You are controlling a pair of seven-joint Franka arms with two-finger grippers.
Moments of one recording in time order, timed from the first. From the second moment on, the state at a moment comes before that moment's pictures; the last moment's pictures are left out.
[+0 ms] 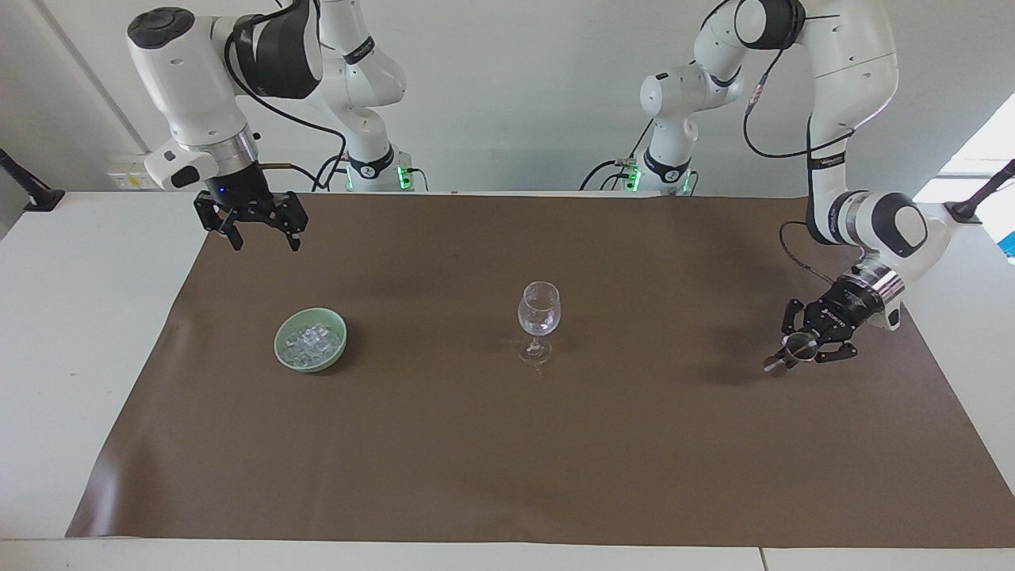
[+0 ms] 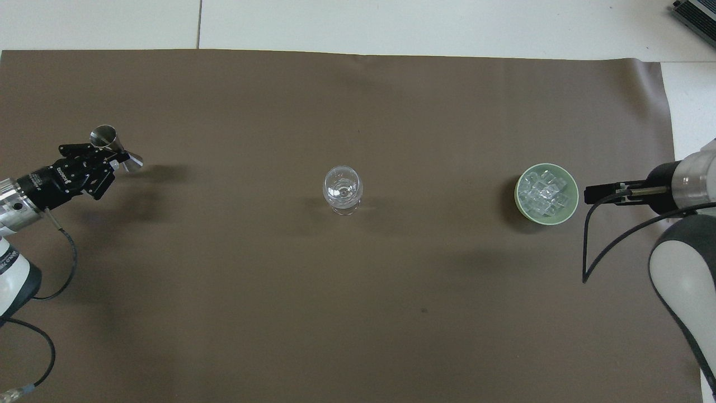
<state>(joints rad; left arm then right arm) 0.29 0.38 0.10 -2.10 -1.68 1.93 -0.91 0.06 -0.09 -0.10 -2.04 -0.02 2.08 -0.06</state>
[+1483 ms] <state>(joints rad) 0.29 0.38 0.08 -2.19 -1.70 1.89 -0.72 0.07 0.15 -0.10 -2.15 -0.02 2.46 -0.06</state>
